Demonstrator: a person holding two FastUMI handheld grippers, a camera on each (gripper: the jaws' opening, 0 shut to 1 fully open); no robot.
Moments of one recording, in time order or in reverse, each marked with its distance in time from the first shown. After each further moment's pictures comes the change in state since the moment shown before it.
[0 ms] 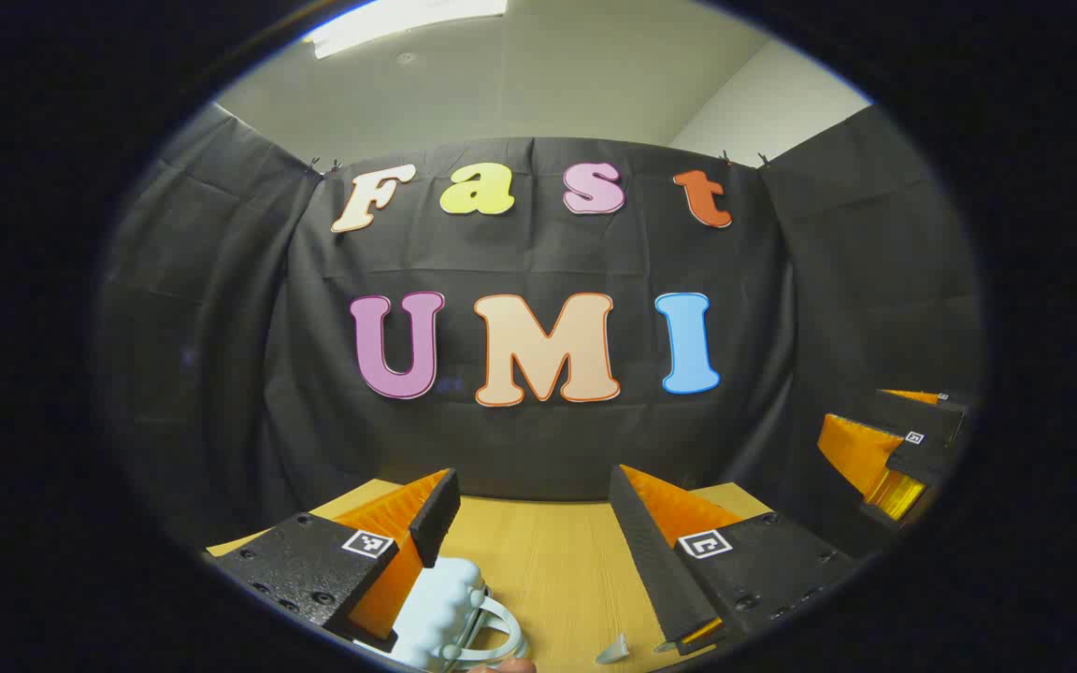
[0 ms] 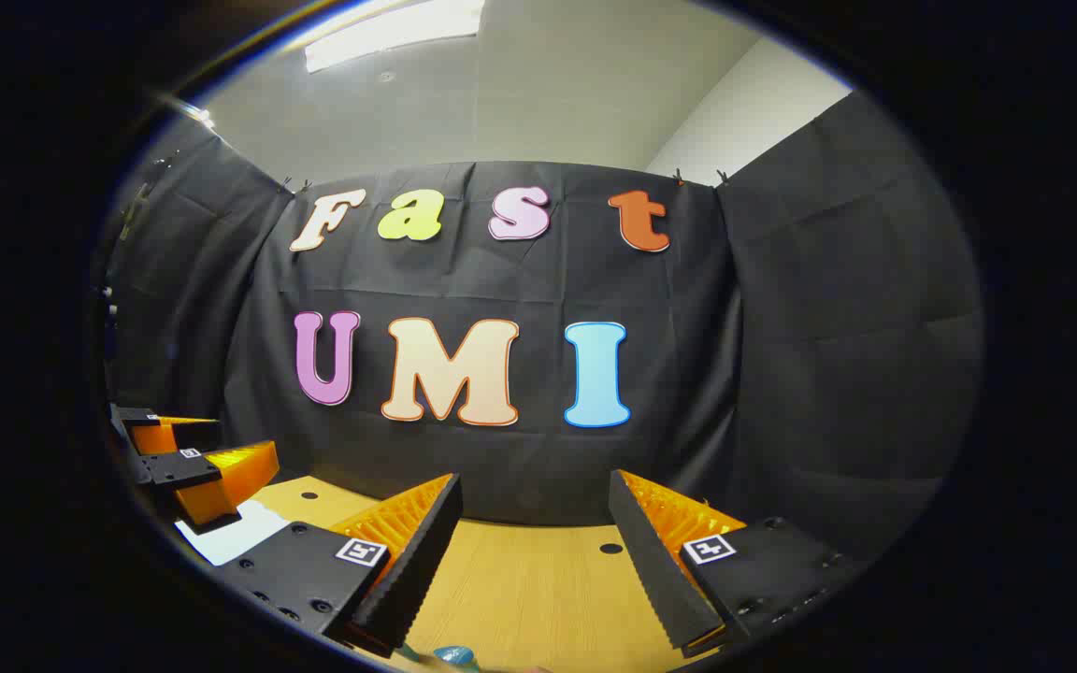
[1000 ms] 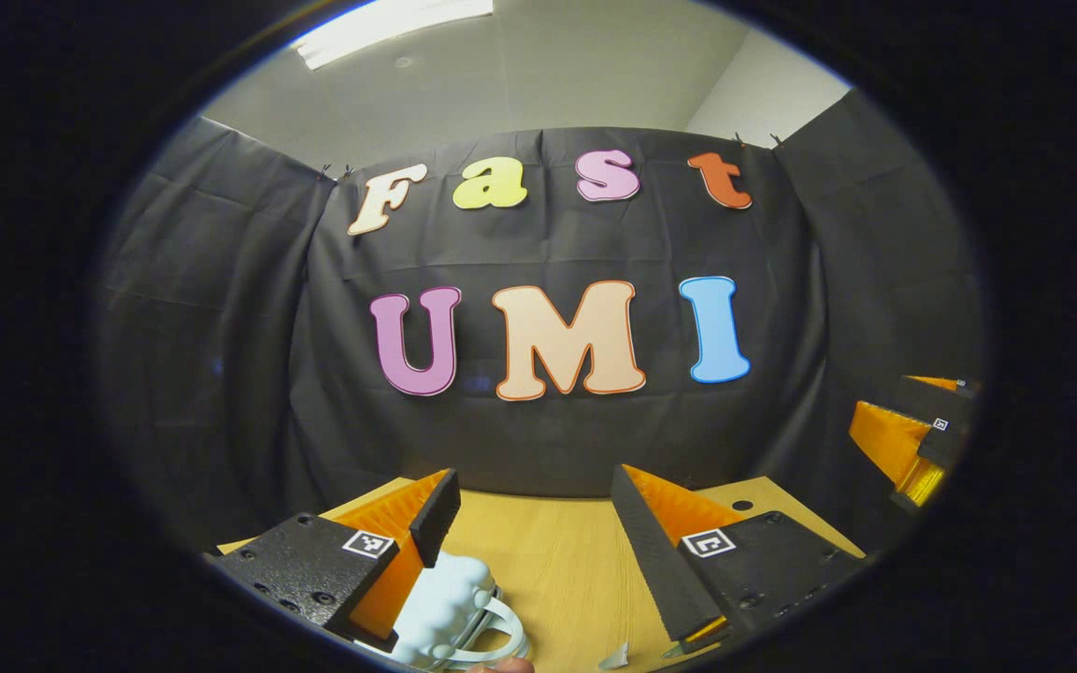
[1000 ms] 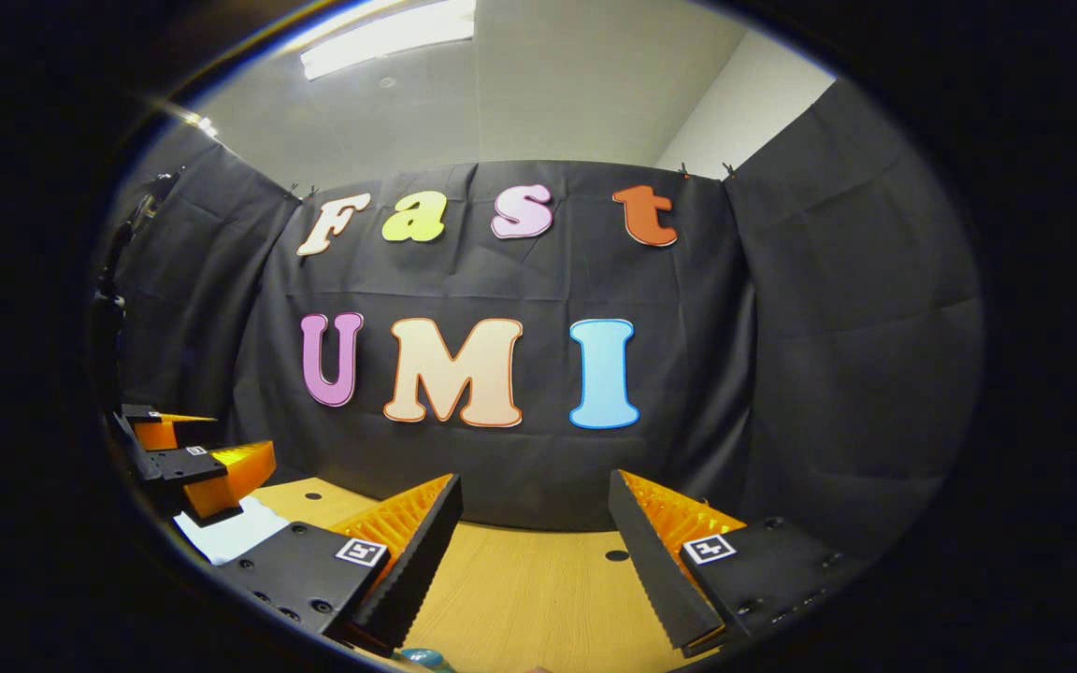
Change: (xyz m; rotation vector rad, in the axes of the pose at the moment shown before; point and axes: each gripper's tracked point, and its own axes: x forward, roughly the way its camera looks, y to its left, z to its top) left arm 0.018 -0.003 -0.015 0.031 0.013 0.090; right arm 0.024 -0.021 -0.018 0.008 -0.014 0.052
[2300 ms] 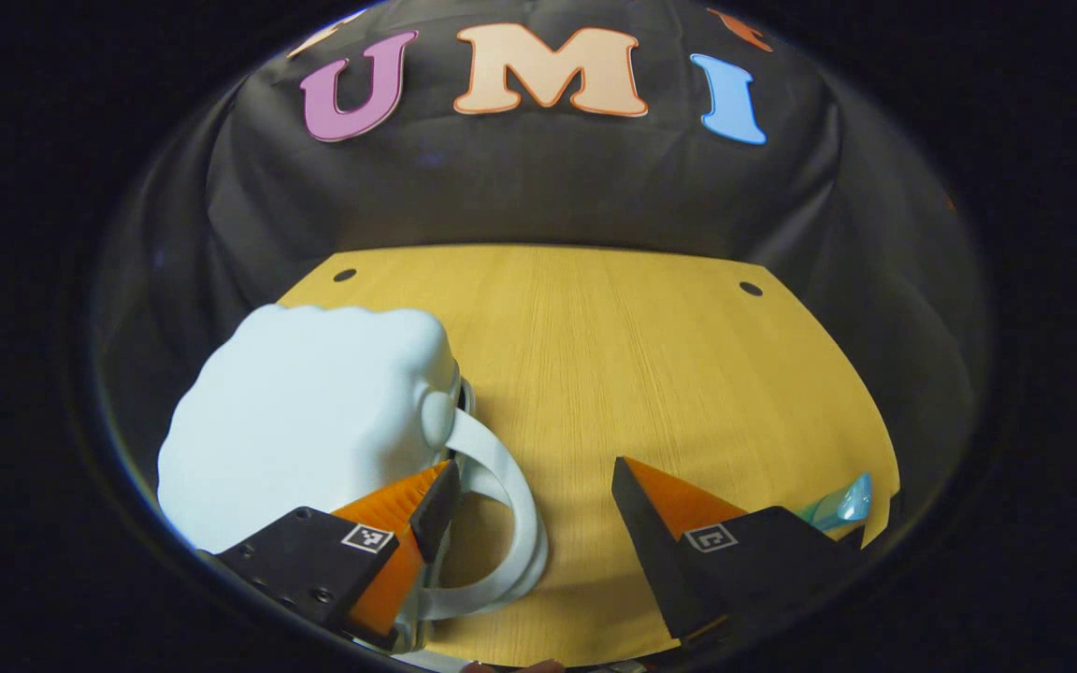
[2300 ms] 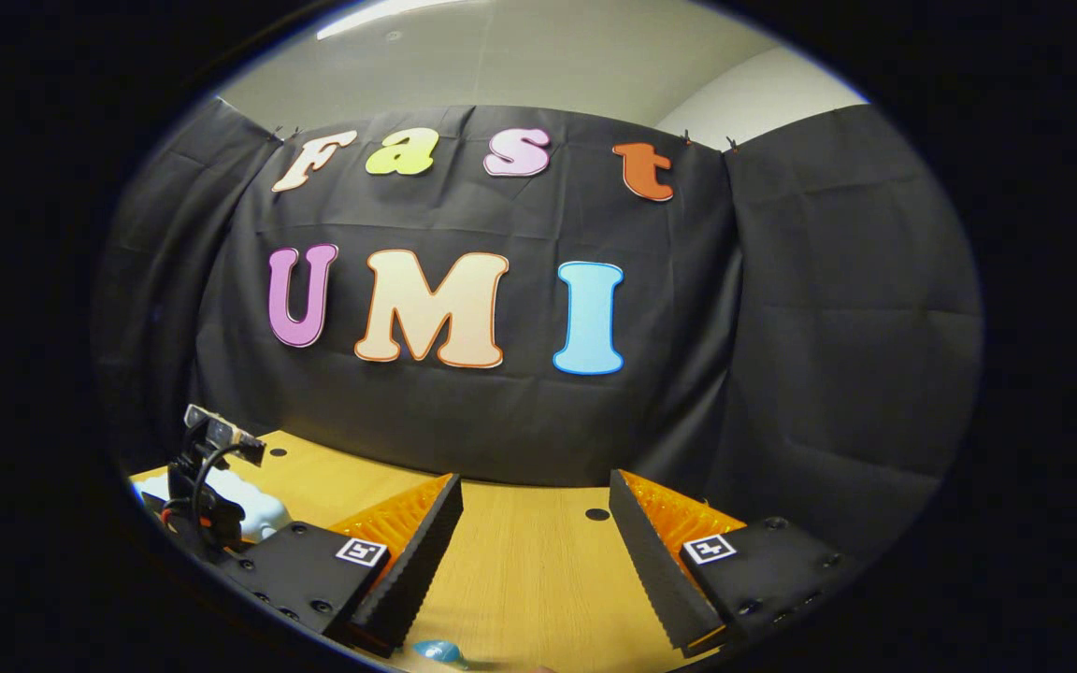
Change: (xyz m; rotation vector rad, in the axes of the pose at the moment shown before) left arm -0.003 0.009 -0.279 -0.034 0.816 -0.167; right arm 0.010 0.025 -0.052 -0.075 0.179 -0.133
